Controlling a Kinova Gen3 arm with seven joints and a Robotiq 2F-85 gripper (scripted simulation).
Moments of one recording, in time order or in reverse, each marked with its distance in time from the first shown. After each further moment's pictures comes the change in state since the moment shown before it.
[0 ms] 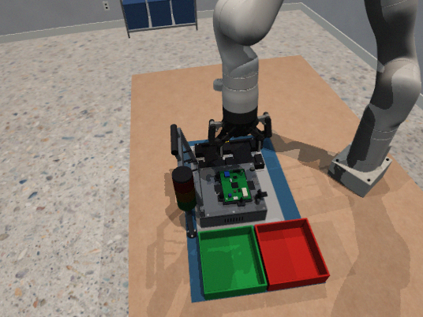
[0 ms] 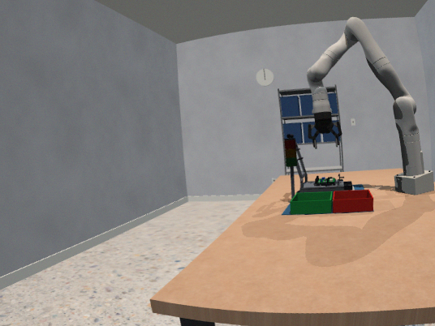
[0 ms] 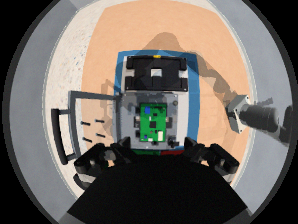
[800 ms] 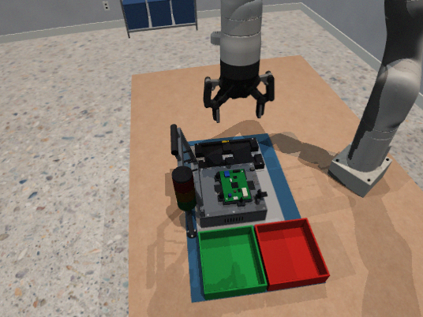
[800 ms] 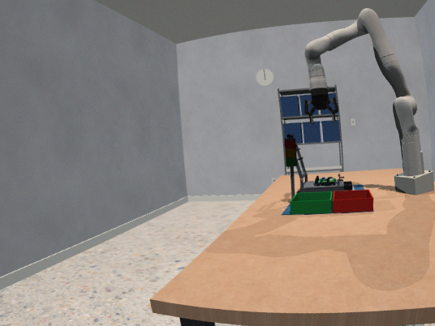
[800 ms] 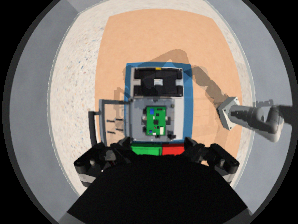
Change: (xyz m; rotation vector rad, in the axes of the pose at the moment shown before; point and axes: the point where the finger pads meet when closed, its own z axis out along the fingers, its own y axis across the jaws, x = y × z) arm 0.005 -0.003 -0.101 0.023 0.010 0.013
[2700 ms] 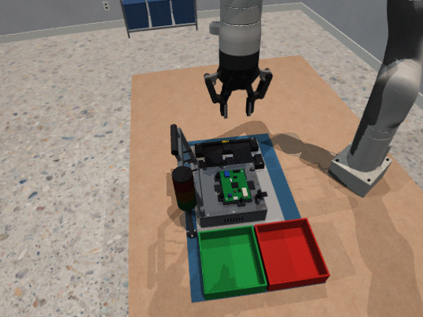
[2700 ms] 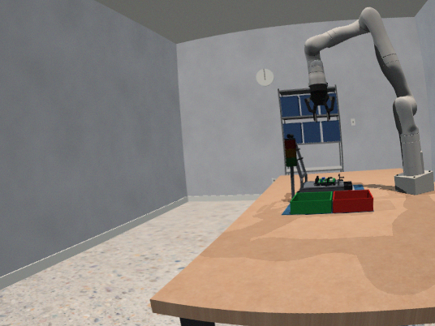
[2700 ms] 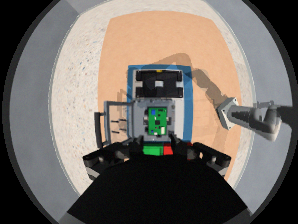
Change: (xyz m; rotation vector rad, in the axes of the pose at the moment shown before) arm 0.002 -0.003 -0.019 0.010 0.007 0.005
